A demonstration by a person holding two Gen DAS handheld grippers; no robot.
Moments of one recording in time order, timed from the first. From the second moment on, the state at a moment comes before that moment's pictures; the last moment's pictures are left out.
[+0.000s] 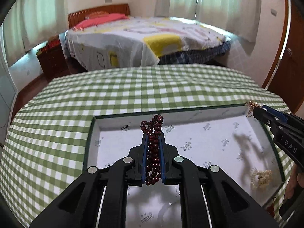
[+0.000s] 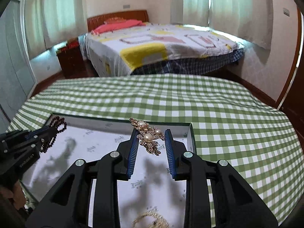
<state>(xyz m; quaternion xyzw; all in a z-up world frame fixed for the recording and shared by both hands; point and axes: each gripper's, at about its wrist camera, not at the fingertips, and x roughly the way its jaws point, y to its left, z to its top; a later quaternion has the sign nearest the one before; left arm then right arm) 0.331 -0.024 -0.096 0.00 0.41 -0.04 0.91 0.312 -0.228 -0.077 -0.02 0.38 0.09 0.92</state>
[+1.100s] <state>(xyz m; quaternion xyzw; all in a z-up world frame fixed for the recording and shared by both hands) 0.357 -0.028 -0.121 0.01 0.46 -0.05 0.89 0.337 -0.239 -0.090 0.00 0.42 0.10 0.90</state>
